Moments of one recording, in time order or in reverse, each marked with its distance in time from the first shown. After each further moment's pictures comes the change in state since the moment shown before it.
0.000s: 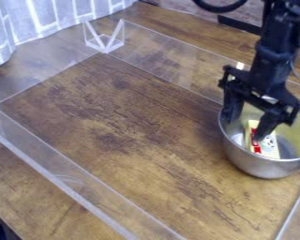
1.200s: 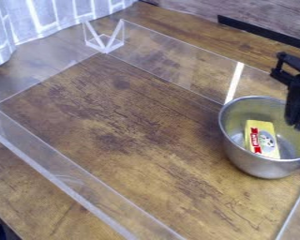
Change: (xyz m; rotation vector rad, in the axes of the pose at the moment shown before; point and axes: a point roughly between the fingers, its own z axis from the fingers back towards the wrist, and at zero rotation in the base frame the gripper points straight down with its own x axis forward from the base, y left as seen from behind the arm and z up) arm 0.013 -0.052 0.038 -0.024 -0.038 -0.177
